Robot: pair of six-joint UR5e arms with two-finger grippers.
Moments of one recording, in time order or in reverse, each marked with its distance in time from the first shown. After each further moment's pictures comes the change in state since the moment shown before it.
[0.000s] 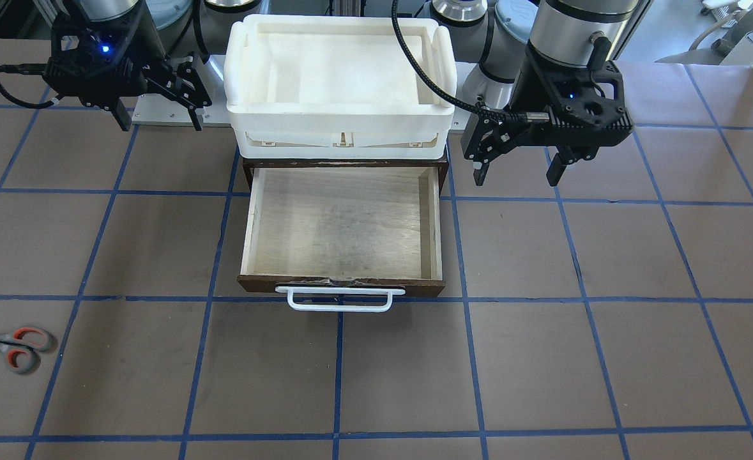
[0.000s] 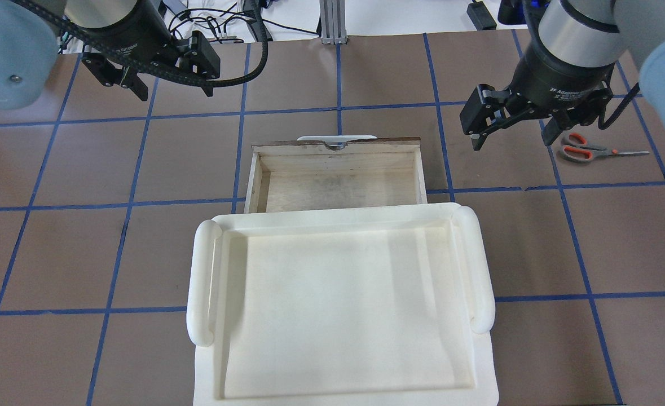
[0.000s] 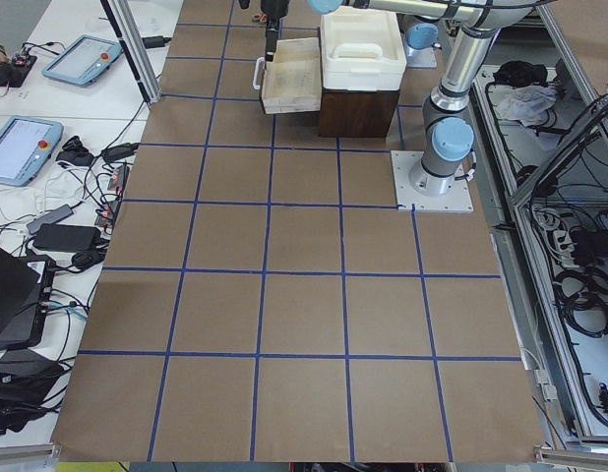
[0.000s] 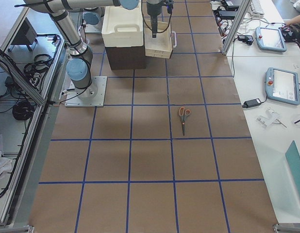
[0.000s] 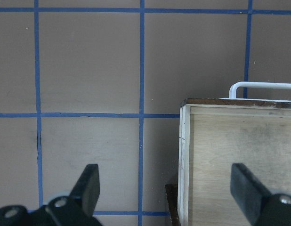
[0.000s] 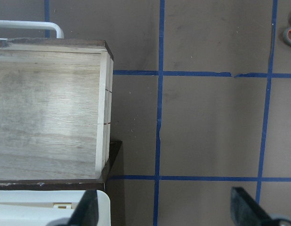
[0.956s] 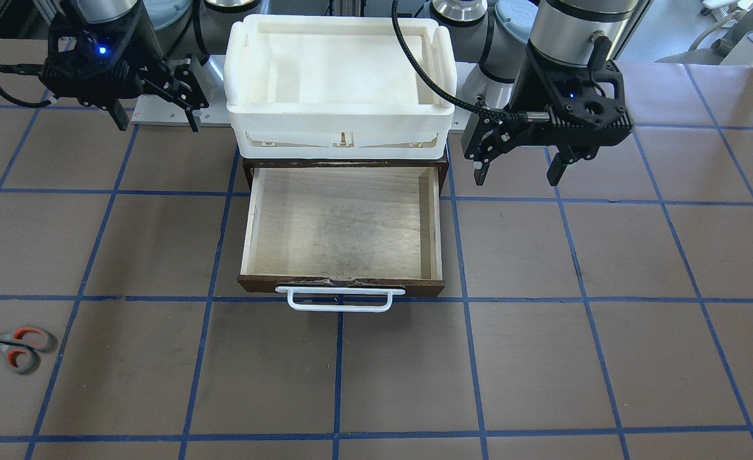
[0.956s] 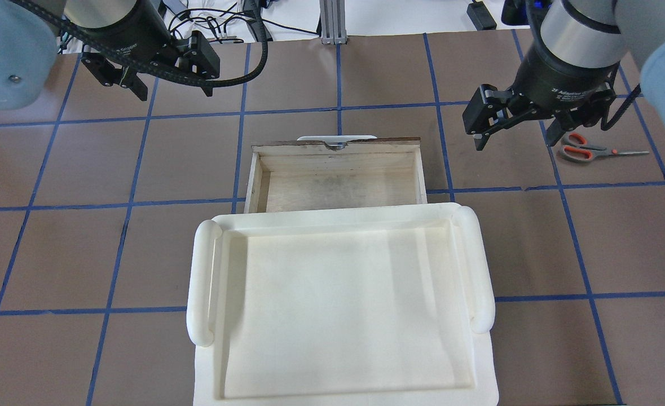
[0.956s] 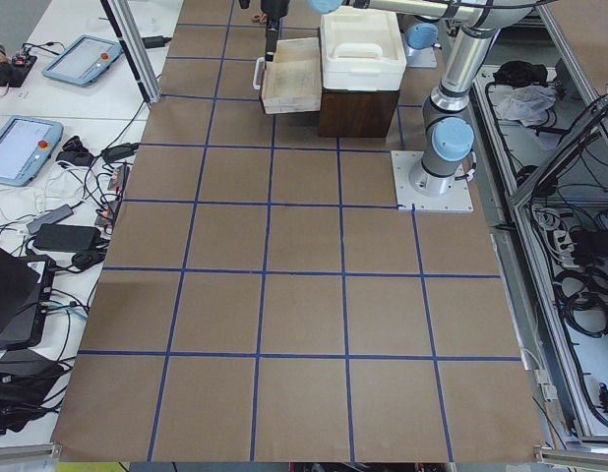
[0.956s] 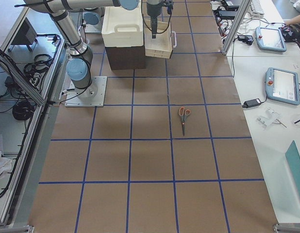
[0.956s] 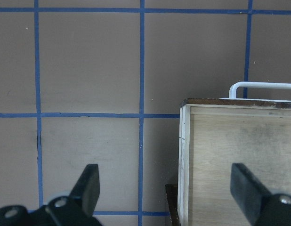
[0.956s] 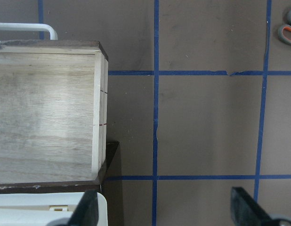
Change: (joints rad) left arm 0.000 0.001 0.000 0.000 0.001 0.000; right arm -0.005 -0.001 0.002 -0.002 -0.010 0.014
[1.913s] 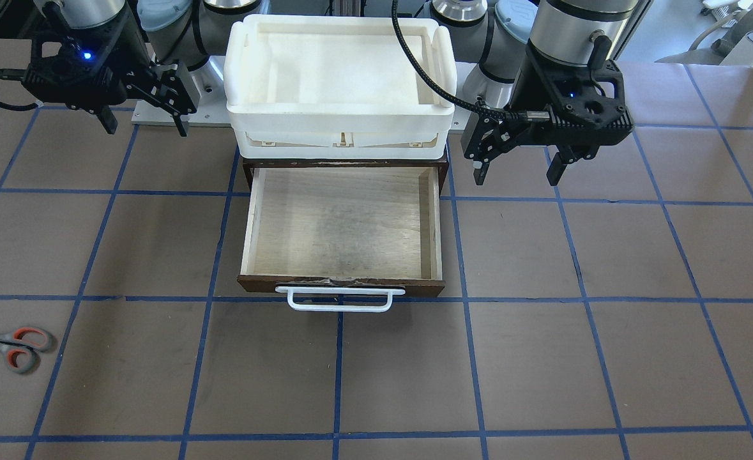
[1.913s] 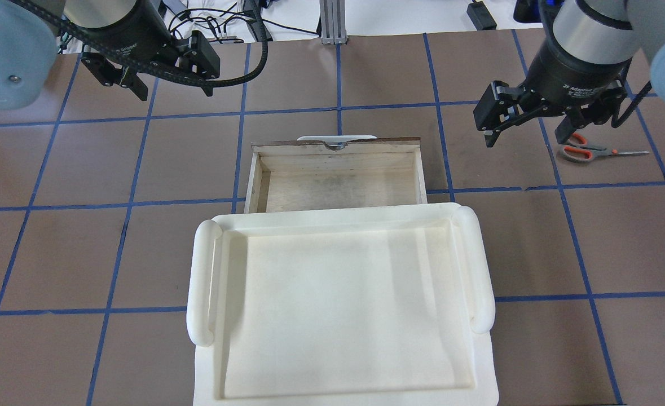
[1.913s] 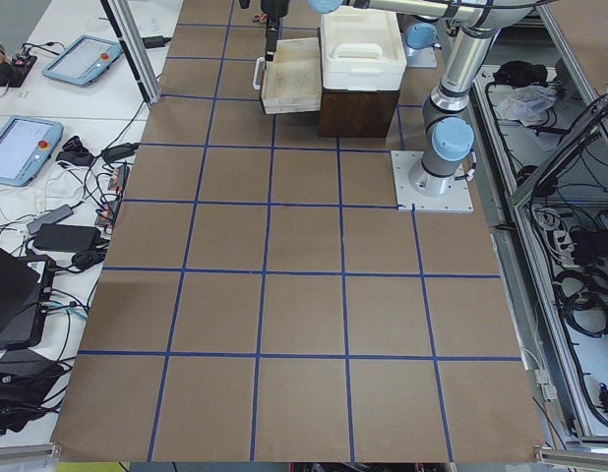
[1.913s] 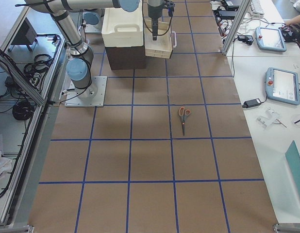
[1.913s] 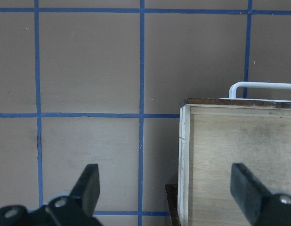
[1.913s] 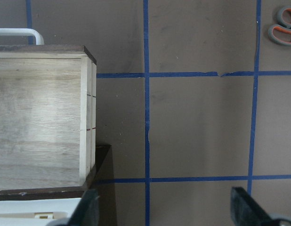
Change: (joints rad) left arm 0.000 0.001 0.000 0.000 -0.001 0.000; right arm -0.037 0.006 0.001 -0.006 -0.007 -0.035
